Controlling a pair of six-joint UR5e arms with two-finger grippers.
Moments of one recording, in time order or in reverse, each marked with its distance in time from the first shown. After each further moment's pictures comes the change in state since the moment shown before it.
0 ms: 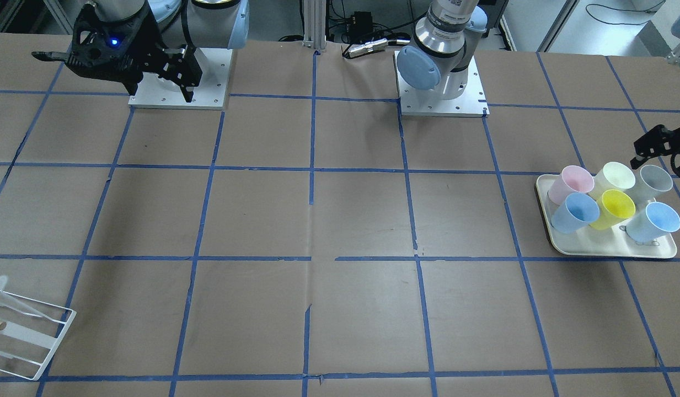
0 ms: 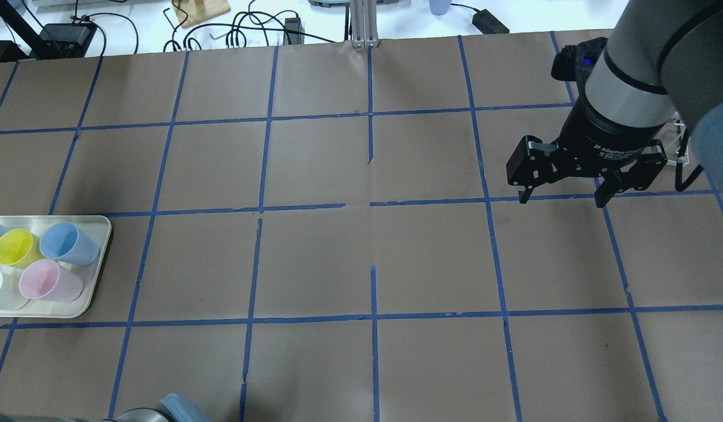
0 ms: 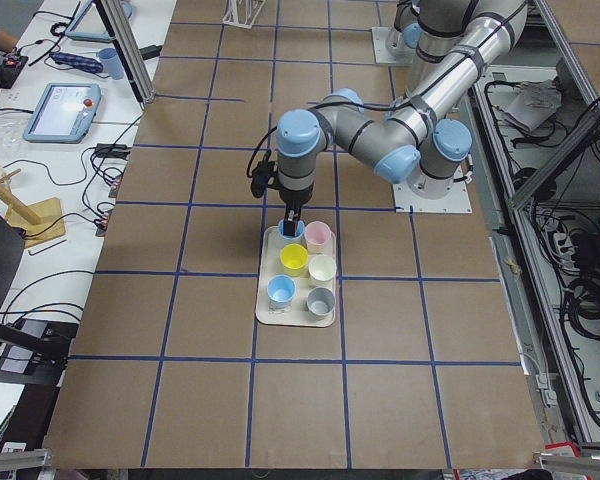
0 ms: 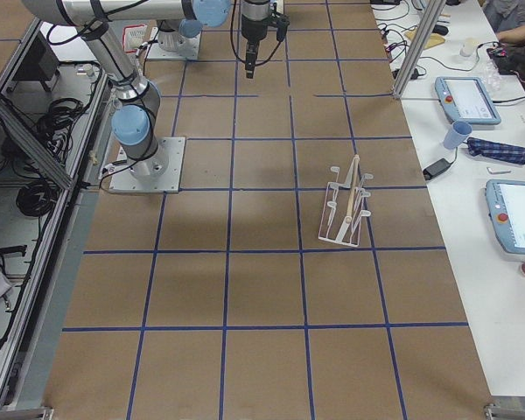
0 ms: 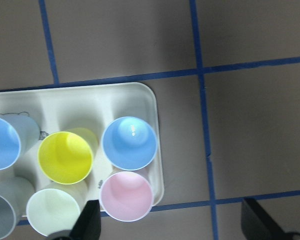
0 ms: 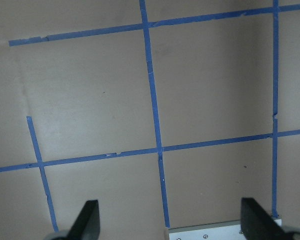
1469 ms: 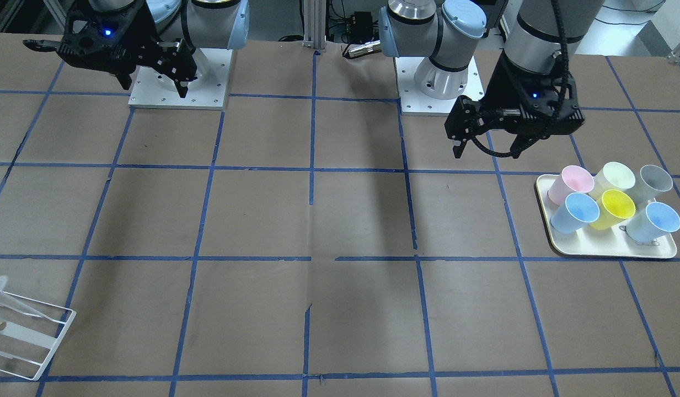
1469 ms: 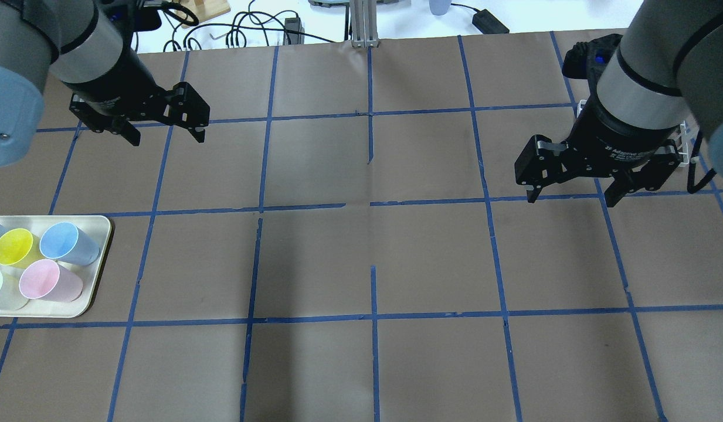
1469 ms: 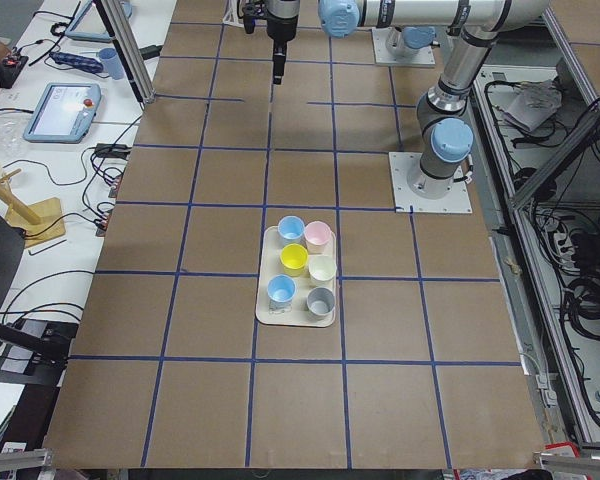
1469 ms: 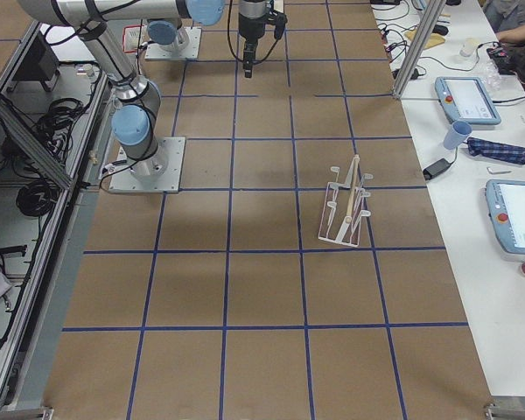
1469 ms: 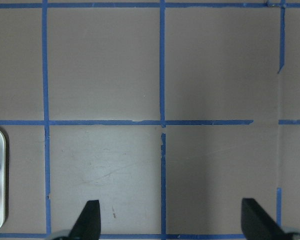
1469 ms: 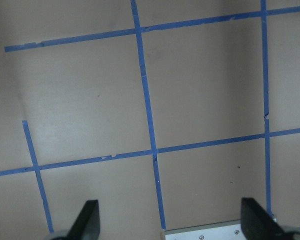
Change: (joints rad) left arm -0.792 0.187 0.095 -0.198 0.012 -0.980; right arm -0.009 -0.028 0.004 -0.003 -0.016 0.008
